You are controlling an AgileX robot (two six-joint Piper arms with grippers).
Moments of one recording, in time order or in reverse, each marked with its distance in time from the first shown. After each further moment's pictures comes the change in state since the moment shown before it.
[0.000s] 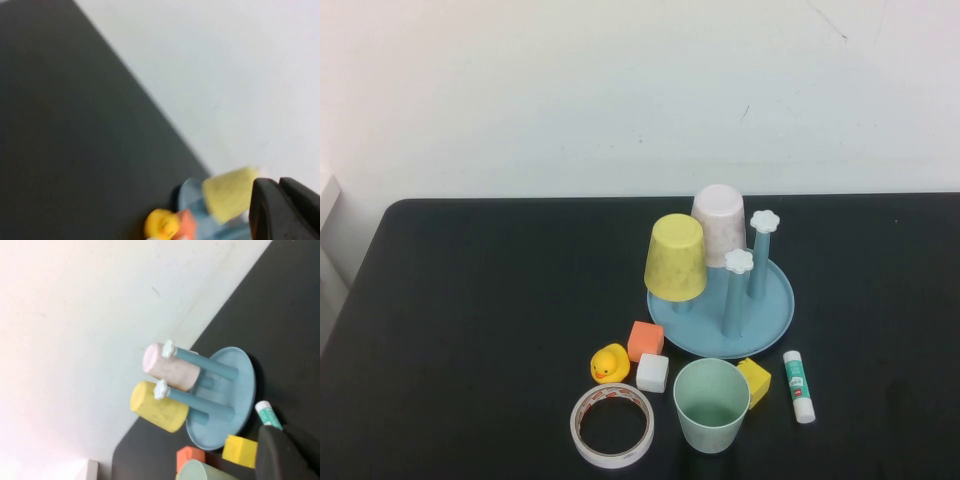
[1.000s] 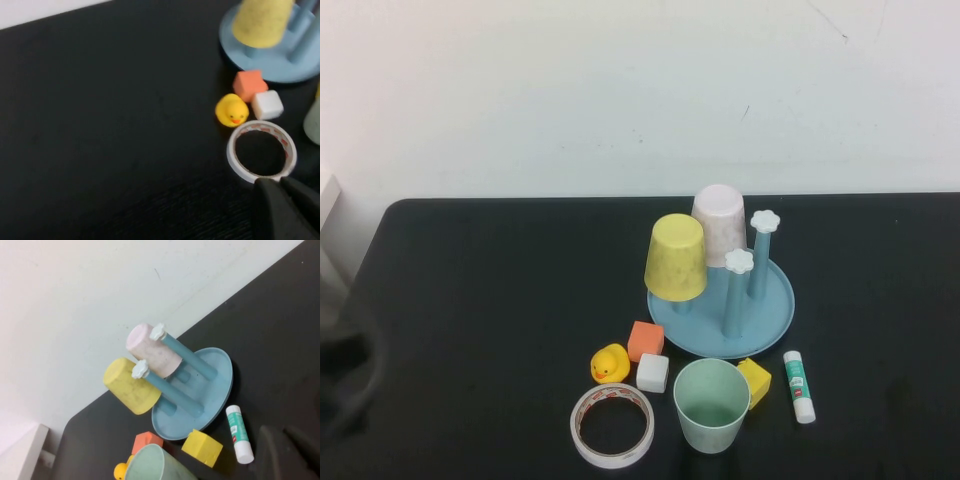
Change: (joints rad) right arm 0.000 0.000 0.000 0.011 0.024 -0.296; left arm -0.055 0.804 -0.766 0.266 0.502 0.811
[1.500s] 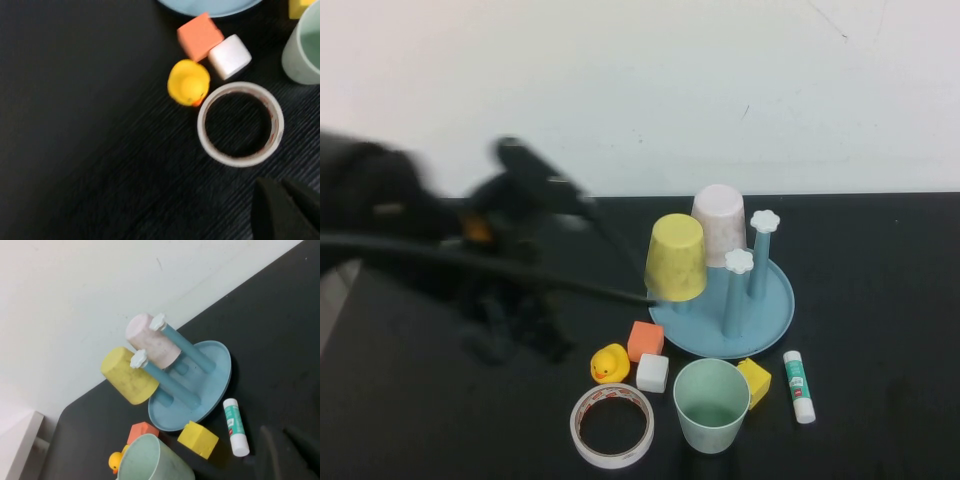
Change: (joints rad) right arm 0.000 0.000 0.000 0.007 0.023 -0.046; left arm -0.514 0.628 -0.426 0.422 0.077 -0.241
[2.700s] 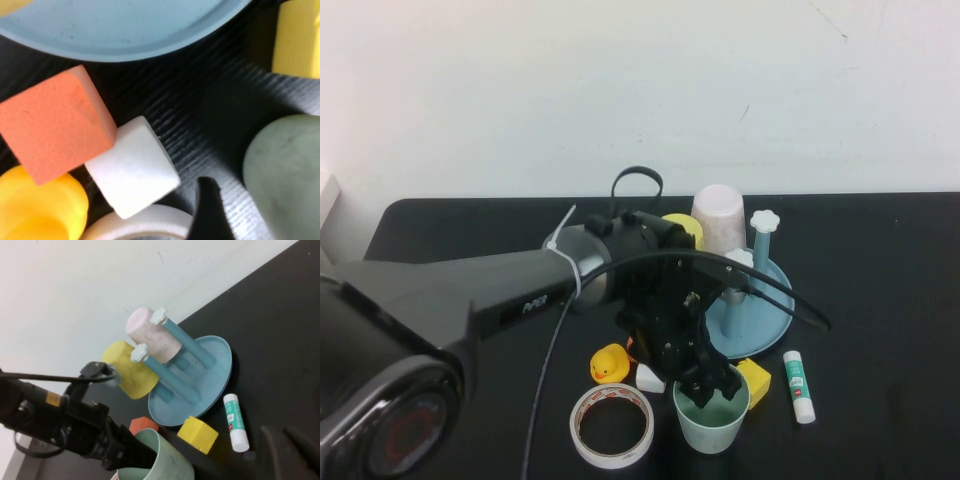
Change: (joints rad) right arm 0.000 0.000 0.000 0.008 0.014 -0.016; left arm -0.183 0.738 -0.403 -0.081 -0.027 -0.233
